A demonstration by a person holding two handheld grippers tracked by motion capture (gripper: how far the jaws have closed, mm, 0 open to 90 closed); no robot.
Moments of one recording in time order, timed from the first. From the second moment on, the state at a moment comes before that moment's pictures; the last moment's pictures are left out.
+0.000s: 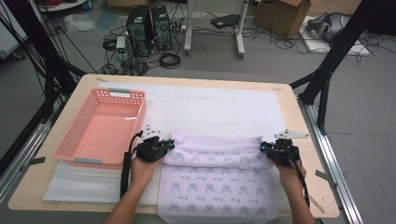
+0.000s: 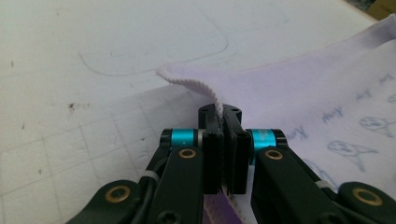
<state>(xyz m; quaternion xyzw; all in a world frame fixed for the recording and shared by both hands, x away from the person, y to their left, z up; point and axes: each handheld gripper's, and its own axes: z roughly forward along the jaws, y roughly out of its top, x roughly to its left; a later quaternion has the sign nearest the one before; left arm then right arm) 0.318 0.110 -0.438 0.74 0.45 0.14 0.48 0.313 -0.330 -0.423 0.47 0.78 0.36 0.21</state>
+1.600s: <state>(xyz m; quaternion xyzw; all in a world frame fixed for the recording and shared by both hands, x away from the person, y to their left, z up) 0.267 0.135 -0.434 0.75 0.43 0.14 0.49 0.235 -0.369 -0.414 0.47 0.75 0.43 0.19</state>
